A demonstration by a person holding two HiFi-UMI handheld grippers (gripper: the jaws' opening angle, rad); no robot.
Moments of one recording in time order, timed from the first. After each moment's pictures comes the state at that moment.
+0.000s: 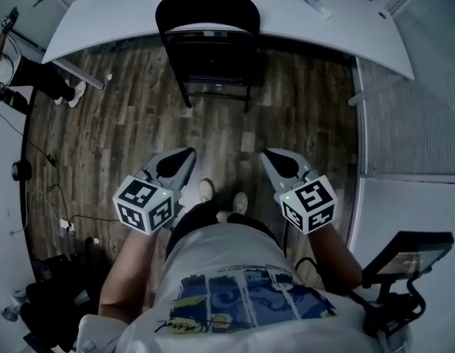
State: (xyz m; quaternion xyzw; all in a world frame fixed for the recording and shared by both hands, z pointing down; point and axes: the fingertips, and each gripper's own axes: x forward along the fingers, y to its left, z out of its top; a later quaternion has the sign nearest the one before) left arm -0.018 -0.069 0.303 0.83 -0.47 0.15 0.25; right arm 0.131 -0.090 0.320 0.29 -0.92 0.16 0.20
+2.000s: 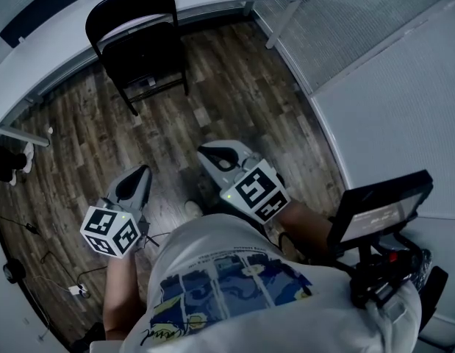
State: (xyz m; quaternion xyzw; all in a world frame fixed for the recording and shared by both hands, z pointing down) left arm -0.148 0.109 0.296 0.91 -0.33 0.13 0.22; right arm -0.034 0.121 0.282 0.39 -0.89 0.09 0.23
